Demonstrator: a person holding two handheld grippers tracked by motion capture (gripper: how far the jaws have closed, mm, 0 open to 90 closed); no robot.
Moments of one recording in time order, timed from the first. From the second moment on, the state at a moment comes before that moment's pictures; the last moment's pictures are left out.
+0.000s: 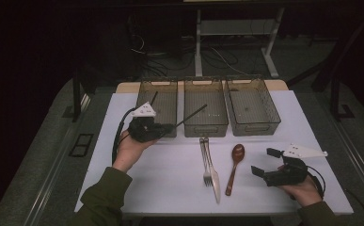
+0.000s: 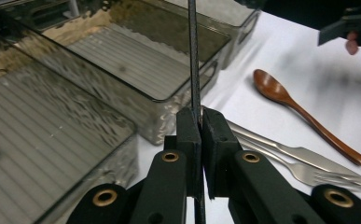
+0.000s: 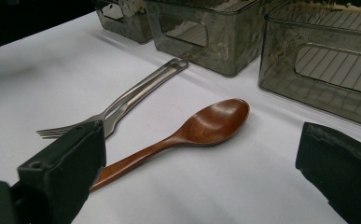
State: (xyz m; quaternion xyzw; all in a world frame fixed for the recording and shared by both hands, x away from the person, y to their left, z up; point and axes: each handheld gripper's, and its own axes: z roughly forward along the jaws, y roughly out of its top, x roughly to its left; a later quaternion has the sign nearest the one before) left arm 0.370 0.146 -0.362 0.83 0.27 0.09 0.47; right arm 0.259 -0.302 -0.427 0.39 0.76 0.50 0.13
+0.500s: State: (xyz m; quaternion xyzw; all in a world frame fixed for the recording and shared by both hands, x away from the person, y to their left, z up) left arm 0.402 0.163 -0.354 0.81 0.32 0.12 0.47; right arm 0.259 -0.302 -0.428 0.39 0.76 0.50 0.13
